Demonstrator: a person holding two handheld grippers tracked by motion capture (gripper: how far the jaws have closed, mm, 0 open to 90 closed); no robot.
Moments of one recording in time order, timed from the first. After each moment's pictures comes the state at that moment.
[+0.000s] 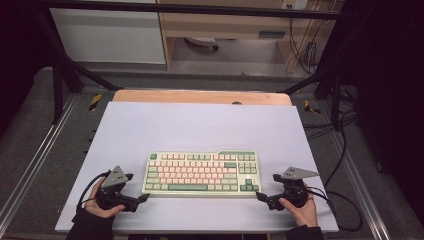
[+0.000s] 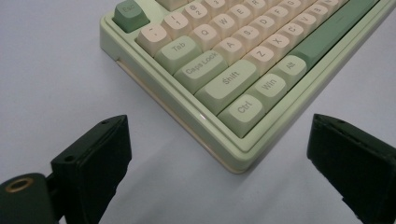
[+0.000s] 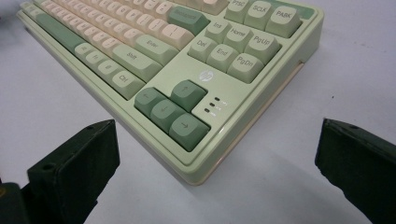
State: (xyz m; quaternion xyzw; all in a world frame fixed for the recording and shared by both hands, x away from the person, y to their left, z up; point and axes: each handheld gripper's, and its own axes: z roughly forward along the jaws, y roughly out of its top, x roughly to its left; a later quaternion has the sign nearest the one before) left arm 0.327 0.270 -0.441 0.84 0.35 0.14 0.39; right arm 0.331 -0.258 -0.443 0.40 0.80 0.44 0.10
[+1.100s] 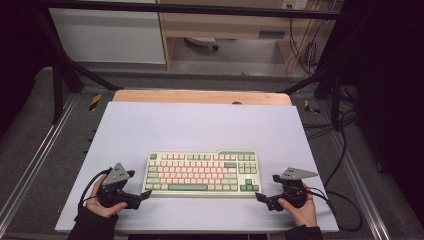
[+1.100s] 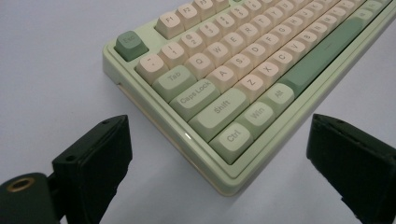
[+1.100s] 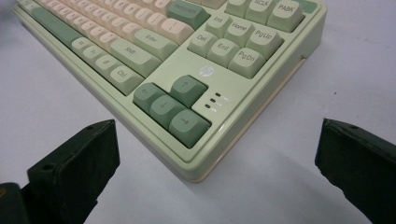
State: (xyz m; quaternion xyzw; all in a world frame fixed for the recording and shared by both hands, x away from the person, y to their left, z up) left arm 0.327 0.261 -0.426 0.83 0.35 0.15 0.40; right arm 0.331 -0.257 -0.445 0.40 0.80 0.43 0.10
